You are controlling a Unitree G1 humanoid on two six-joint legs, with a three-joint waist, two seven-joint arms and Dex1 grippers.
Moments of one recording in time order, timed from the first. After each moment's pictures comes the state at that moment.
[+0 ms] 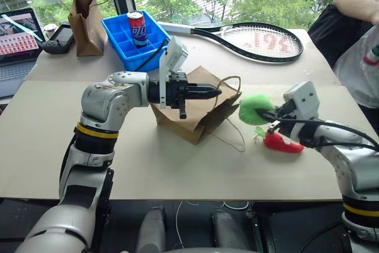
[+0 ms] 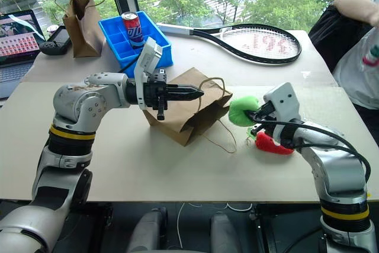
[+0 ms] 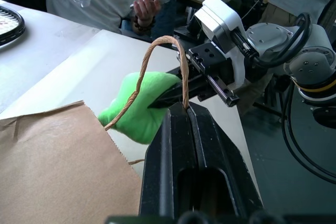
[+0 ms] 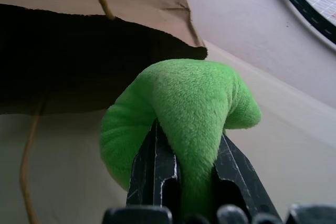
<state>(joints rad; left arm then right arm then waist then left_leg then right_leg) -0.92 0.42 -0.10 0.02 -0.61 0.89 -1.04 -0.30 -0.66 -0.14 -0.50 0.41 0.90 0.60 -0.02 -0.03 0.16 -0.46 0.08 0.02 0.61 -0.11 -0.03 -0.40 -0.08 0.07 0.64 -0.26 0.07</state>
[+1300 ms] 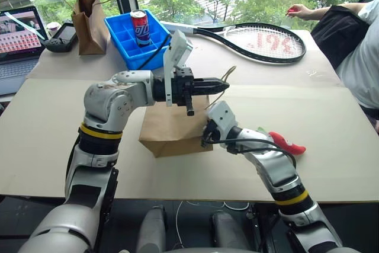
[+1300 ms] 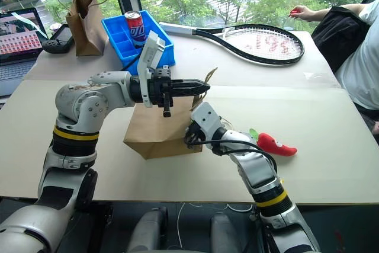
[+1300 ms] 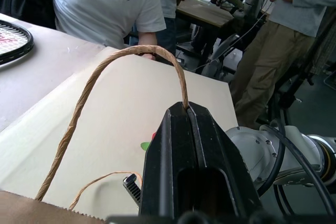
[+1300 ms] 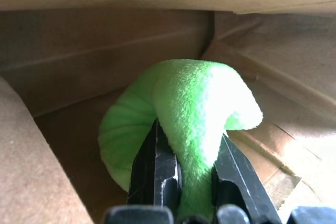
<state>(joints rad) -0.92 0.37 -0.08 -0.02 -0.66 0.90 -0.94 -0.38 -0.33 0.26 -0.22 0.13 0.46 0.52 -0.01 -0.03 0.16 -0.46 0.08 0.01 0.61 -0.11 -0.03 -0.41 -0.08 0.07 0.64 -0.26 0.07</state>
